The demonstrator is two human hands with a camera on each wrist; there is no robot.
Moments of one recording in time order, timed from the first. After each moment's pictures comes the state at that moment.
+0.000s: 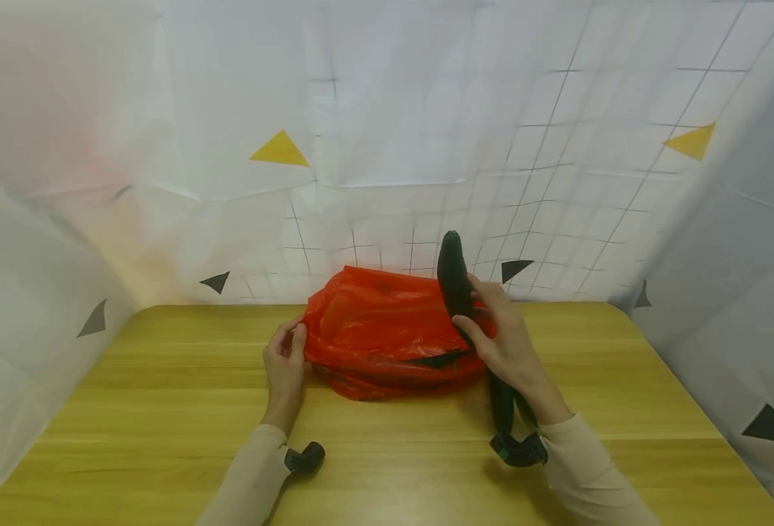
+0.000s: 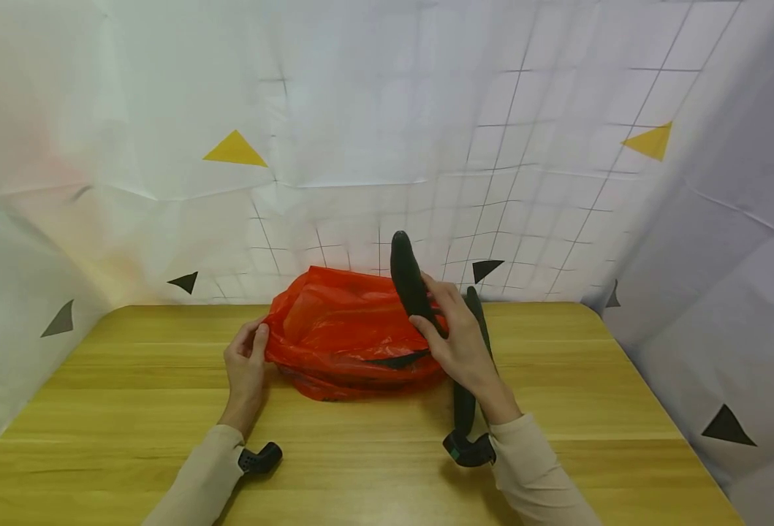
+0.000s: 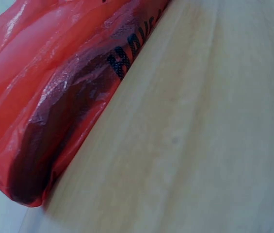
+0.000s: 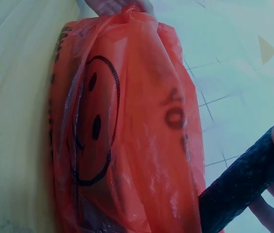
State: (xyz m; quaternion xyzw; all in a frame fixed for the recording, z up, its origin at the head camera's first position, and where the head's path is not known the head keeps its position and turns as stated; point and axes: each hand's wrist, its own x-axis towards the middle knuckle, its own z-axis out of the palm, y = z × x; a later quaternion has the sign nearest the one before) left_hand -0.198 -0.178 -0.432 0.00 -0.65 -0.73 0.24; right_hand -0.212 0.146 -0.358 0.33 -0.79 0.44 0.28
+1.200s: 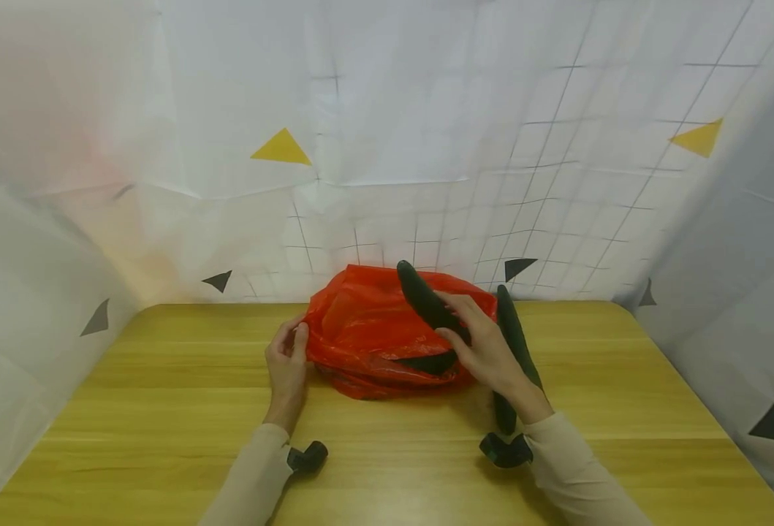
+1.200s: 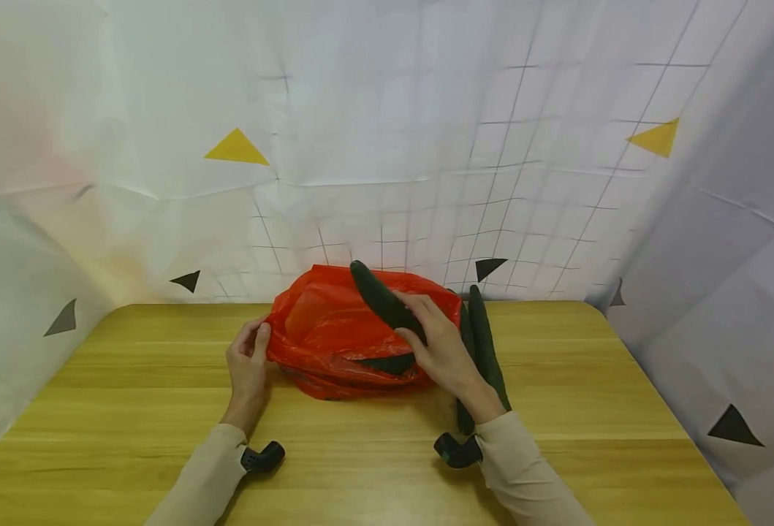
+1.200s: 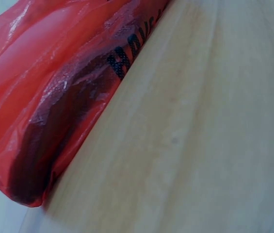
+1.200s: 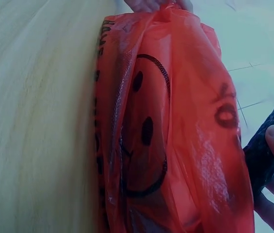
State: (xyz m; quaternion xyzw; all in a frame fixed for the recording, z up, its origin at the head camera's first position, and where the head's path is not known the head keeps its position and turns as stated) left_hand -0.204 -0.180 -0.441 0.00 -0.63 -0.74 0.24; right_hand -0.217 0.130 -0.382 0.34 -0.83 0.38 0.22
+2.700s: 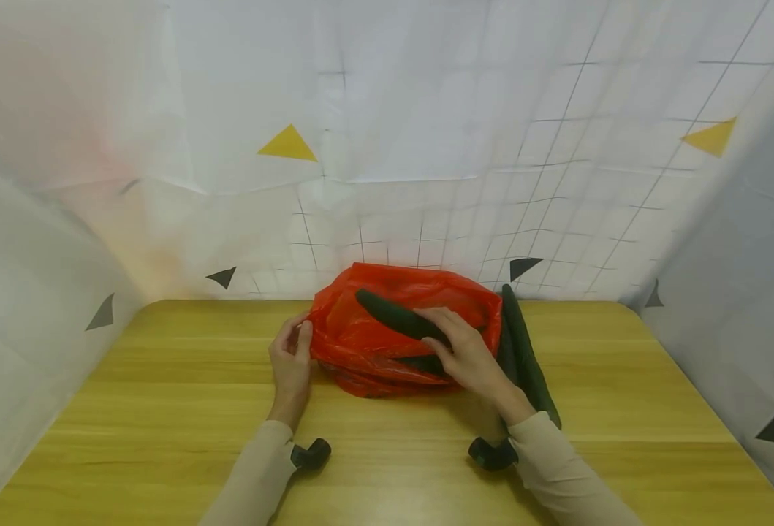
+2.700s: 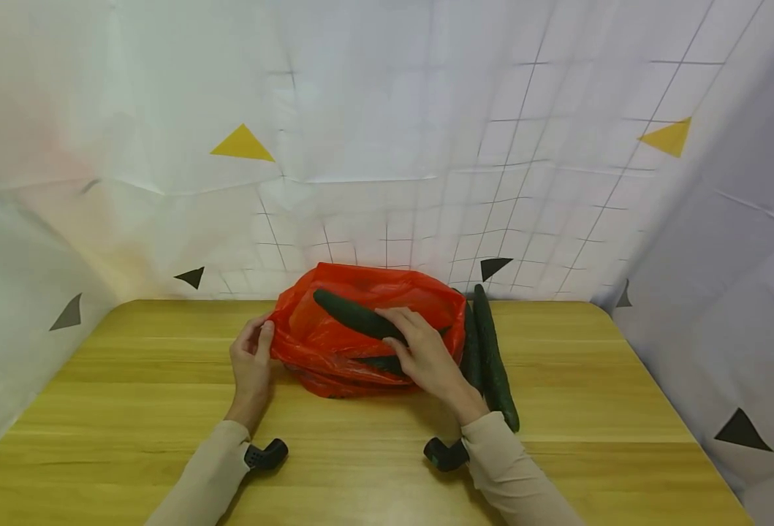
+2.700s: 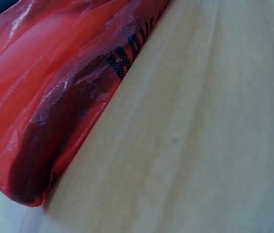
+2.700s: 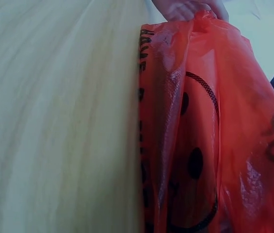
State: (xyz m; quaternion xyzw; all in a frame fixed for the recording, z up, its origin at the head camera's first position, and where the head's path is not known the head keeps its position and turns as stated) left_hand -0.211 -0.183 -0.453 -0.01 -0.65 -0.72 0.25; right_hand -0.224 0.107 -0.404 0.36 -0.85 0.34 0.19
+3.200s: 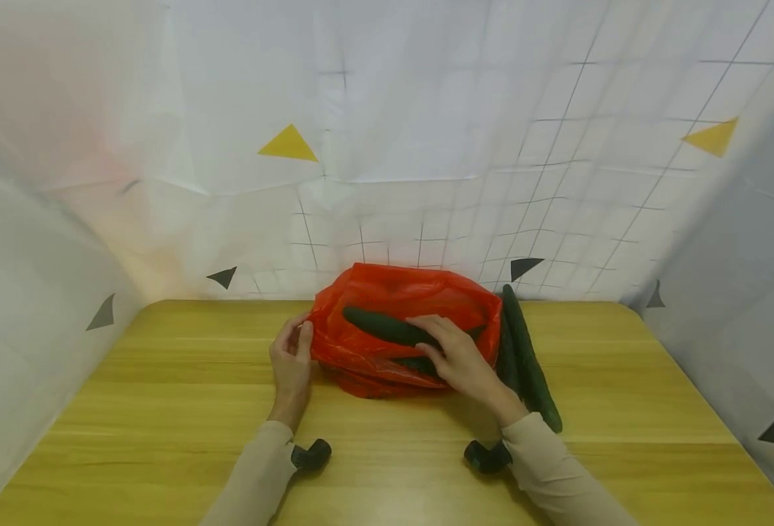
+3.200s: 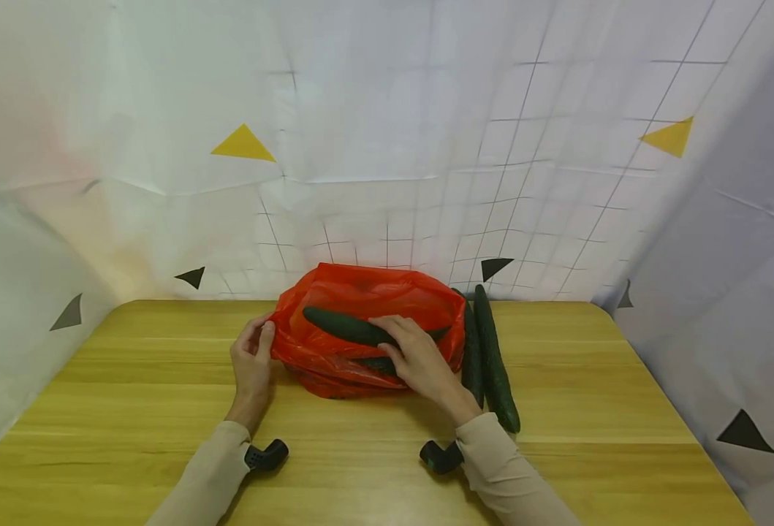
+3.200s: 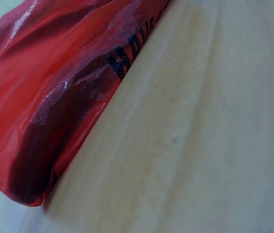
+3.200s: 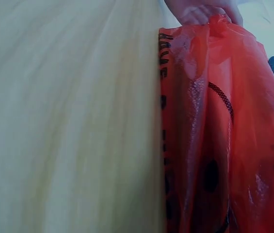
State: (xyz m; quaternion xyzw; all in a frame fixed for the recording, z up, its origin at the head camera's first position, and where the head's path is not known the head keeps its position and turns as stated) left_hand -0.211 -0.183 -0.453 -0.03 -0.64 -0.72 0.26; right_hand -0.224 0.099 -0.414 0.37 -0.86 0.32 0.17
